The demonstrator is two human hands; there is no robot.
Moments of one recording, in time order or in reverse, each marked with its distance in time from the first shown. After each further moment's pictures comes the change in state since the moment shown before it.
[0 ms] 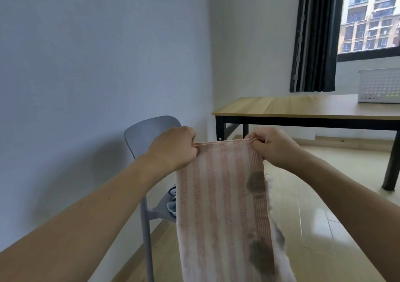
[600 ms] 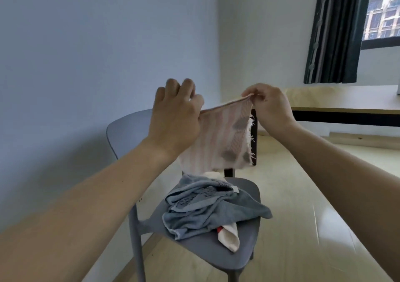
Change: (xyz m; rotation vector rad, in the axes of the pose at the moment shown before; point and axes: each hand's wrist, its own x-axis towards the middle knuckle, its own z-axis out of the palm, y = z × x) left_hand 0.112 -0.044 0.063 0.349 0.722 0.317; right_hand 0.158 0.045 0.046 0.157 0.414 -0.070
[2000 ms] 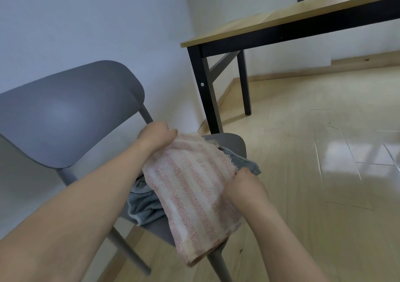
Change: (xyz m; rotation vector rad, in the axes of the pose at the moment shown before) left_hand -0.097 0.053 0.246 -0.260 -1.061 -0.513; right_hand -0.184 0.190 0.090 -0.342 -0.528 0.854
